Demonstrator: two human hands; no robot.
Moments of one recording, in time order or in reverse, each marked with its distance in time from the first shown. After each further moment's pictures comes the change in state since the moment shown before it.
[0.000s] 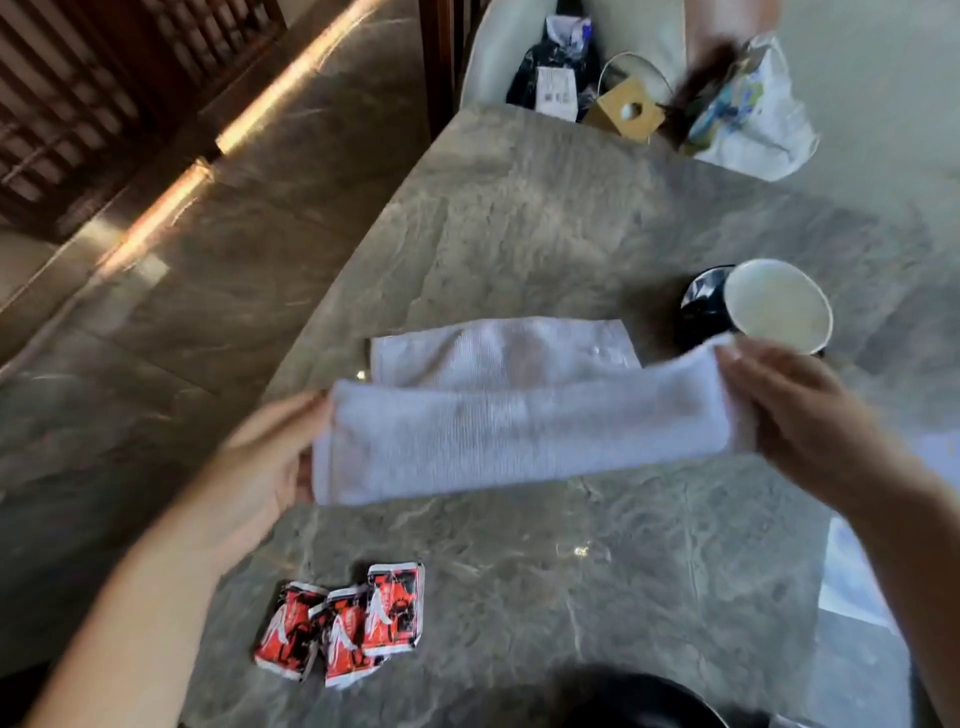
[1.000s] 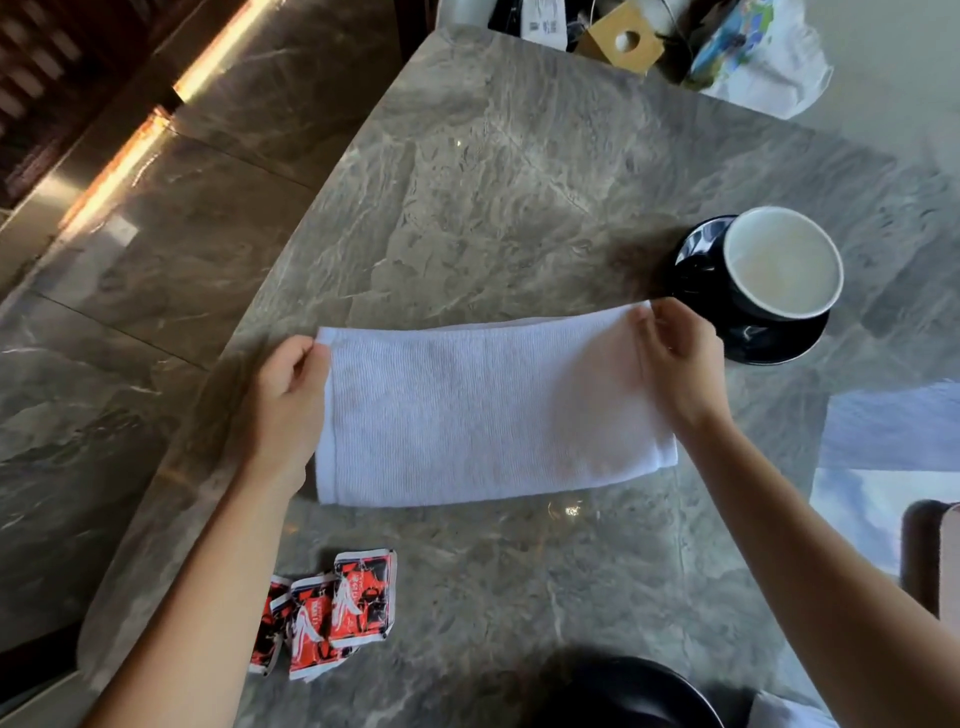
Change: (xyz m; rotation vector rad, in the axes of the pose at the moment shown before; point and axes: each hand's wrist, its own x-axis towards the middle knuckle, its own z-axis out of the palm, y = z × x) left_hand 0.064 -0.049 0.041 0.447 0.384 0.254; right_hand 0.072 0.091 0.006 -0.644 0.501 -0.175
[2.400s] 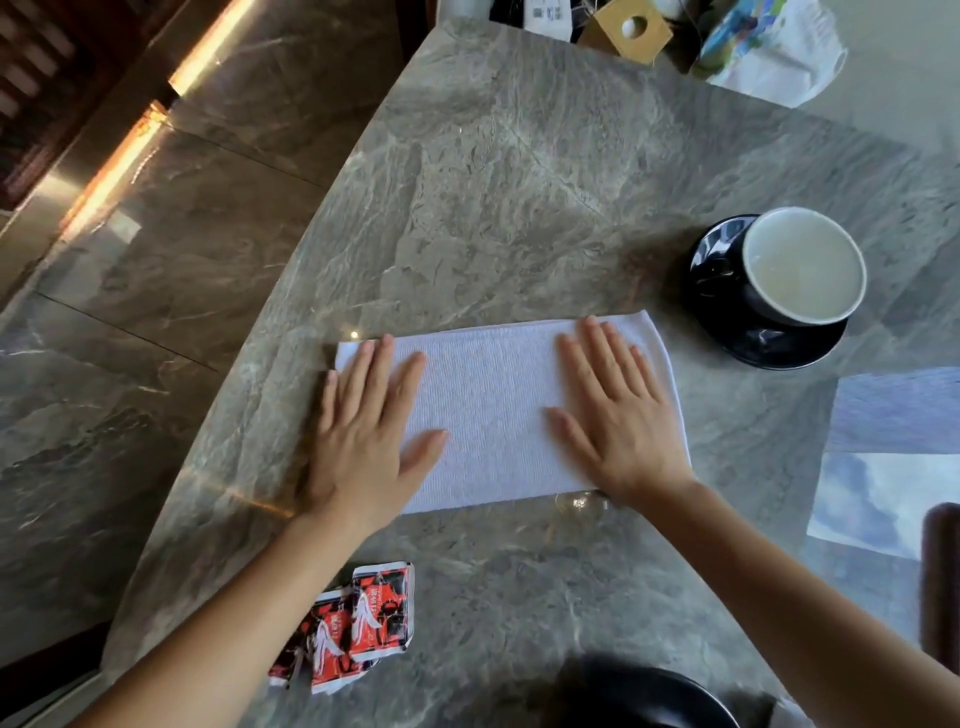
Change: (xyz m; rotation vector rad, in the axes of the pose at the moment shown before) left_hand -0.023 -0.025 0.022 1.089 -0.244 0.590; right_hand -0.053 -0.003 0.028 -0.688 -0.363 -0.428
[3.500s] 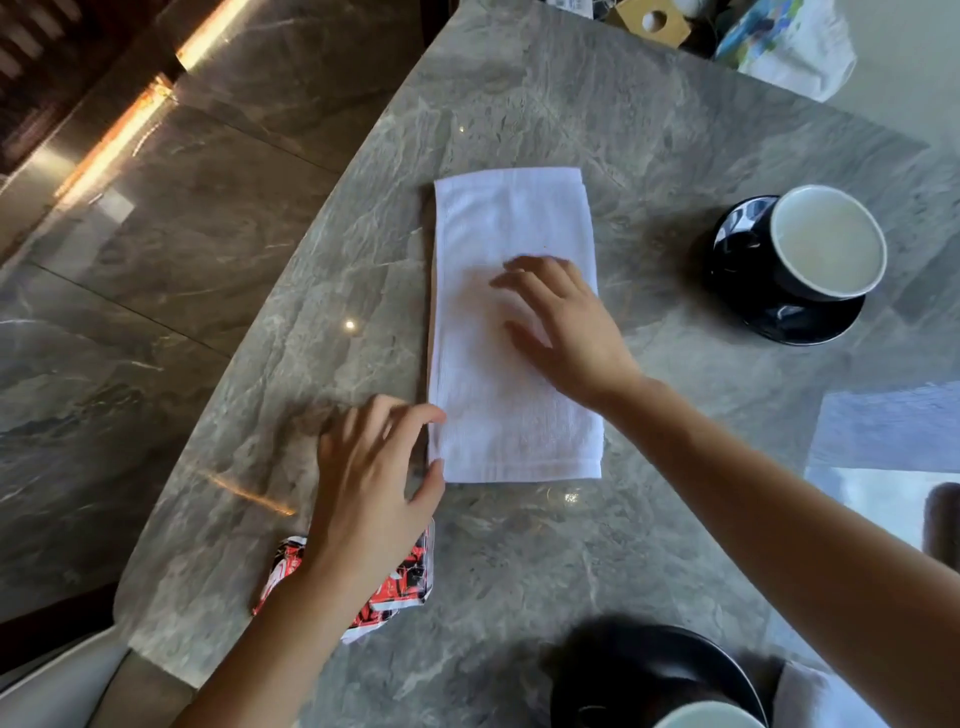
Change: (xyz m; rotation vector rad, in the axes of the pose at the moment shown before) left_hand -0.063 0.018 -0.035 -0.416 0.080 -0.082; right_hand 0.063 -0.056 -0.024 0.300 0.087 -0.243
